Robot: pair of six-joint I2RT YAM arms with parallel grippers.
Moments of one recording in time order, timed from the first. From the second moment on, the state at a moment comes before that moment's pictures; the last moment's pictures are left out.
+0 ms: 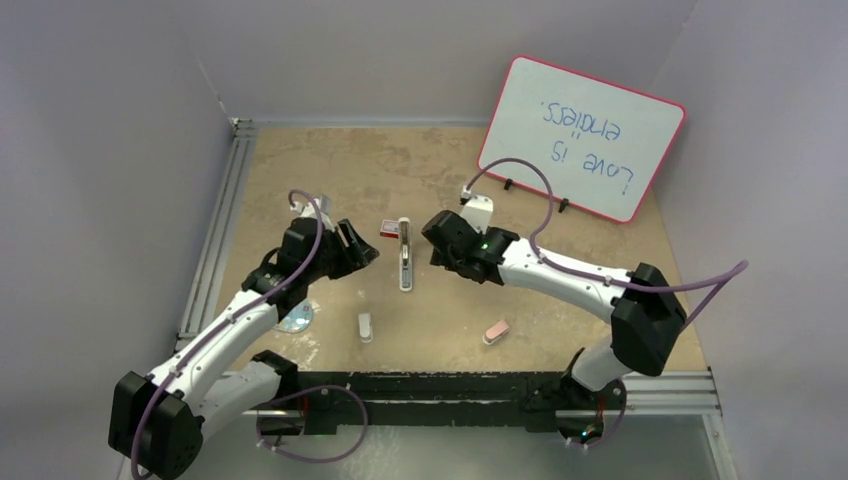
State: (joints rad) left arm -0.44 0.95 0.62 -0.28 0.06 -0.79; right arm 0.93 1.54 1.15 -0.57 0.51 0.97
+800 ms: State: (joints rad) left arm -0.44 0.98 0.62 -0.20 0.07 -0.76; right arm 0.92 1.25 0.72 -0.95 0.42 1.48
